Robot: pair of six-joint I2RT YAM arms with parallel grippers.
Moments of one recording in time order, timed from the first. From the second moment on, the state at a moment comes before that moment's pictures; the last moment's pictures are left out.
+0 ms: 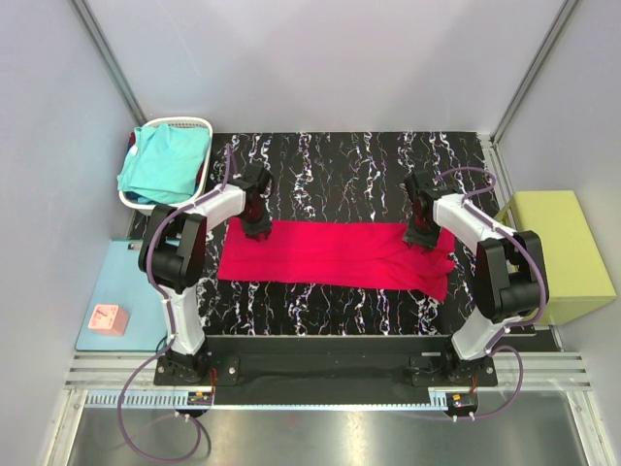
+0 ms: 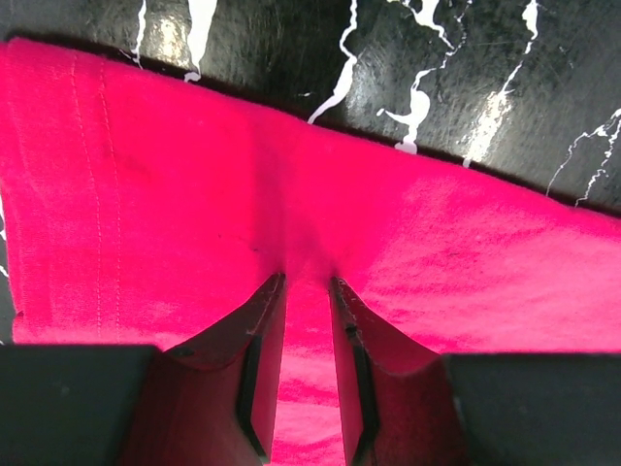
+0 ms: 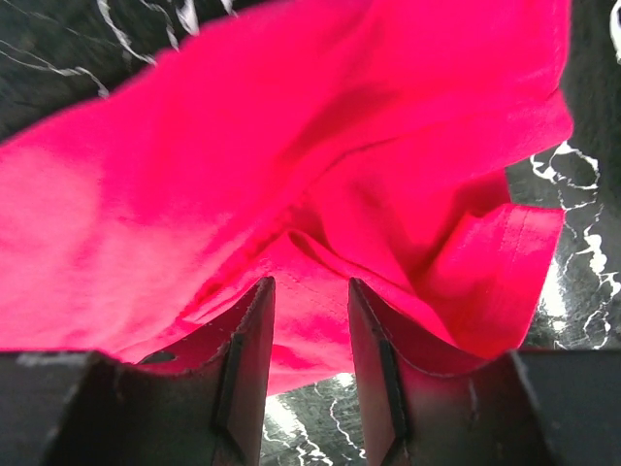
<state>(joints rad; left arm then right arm) -0.33 1.95 1.35 -0.68 -0.08 -0.58 0.23 1.68 1.17 -0.81 0.24 0.66</state>
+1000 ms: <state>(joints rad) -0.34 1.94 1.33 -0.66 -0.07 -0.58 0.23 1.68 1.06 -0.73 0.22 0.66</state>
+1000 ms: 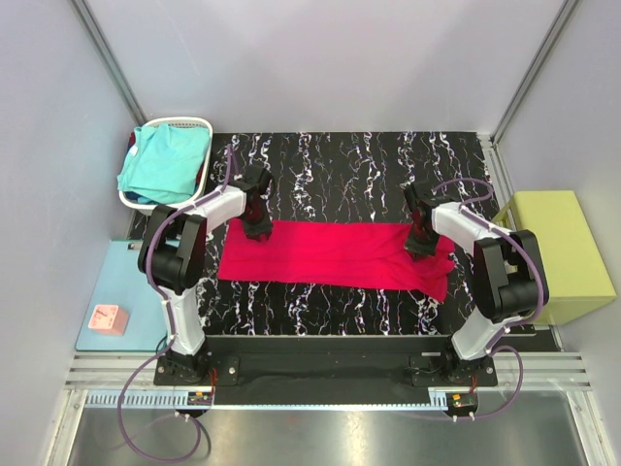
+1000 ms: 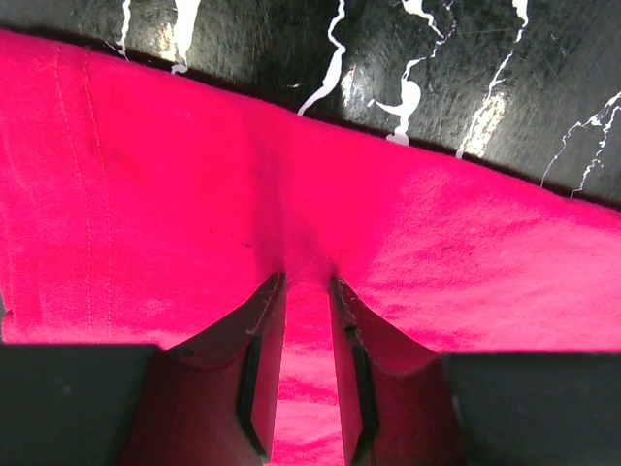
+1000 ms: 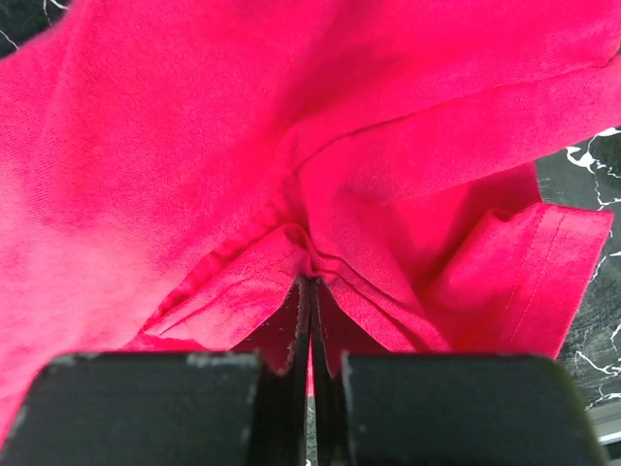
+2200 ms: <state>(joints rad) -0.40 1.93 1.33 -0.66 -0.08 -0.58 0.32 1.41 0.98 -0.91 0.02 0.69</state>
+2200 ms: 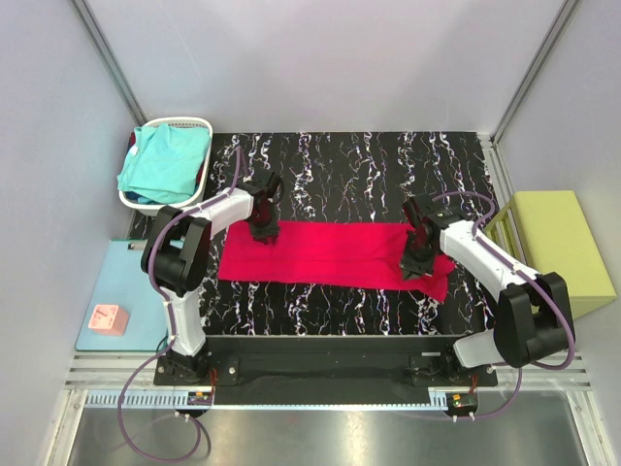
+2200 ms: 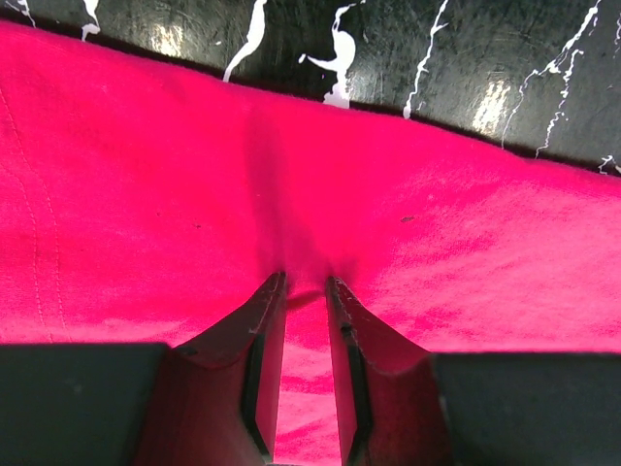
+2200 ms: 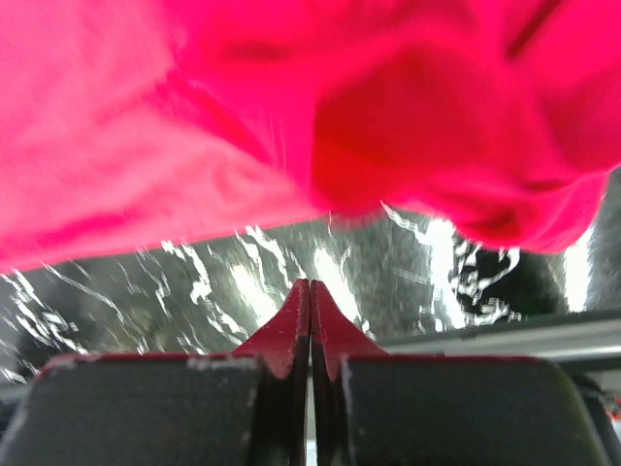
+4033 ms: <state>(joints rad) -0.42 1.92 1.31 -0.66 -0.08 -0.60 0.23 1.69 1.03 -0.74 0.19 0.62</state>
